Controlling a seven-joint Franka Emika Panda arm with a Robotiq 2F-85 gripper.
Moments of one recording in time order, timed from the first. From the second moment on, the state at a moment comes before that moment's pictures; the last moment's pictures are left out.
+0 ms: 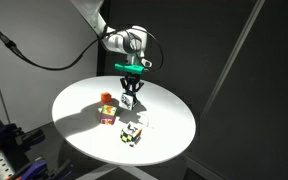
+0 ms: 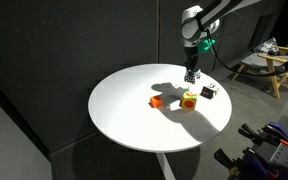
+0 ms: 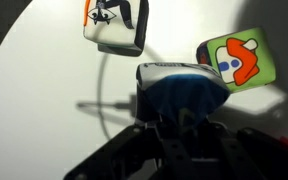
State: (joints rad) arm -0.09 0.59 -0.06 -1.65 -0.14 2.11 -0.27
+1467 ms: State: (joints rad) arm -0.08 0.42 -0.02 -1.89 -0.18 2.18 -0.39
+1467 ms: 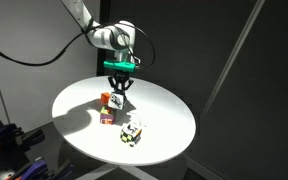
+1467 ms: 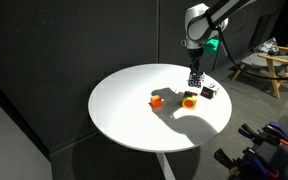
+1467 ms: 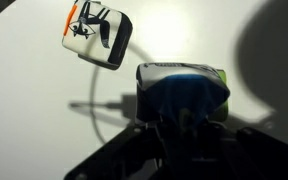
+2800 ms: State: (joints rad) arm -0.07 0.33 0.07 -1.96 -0.18 2.18 -0.61
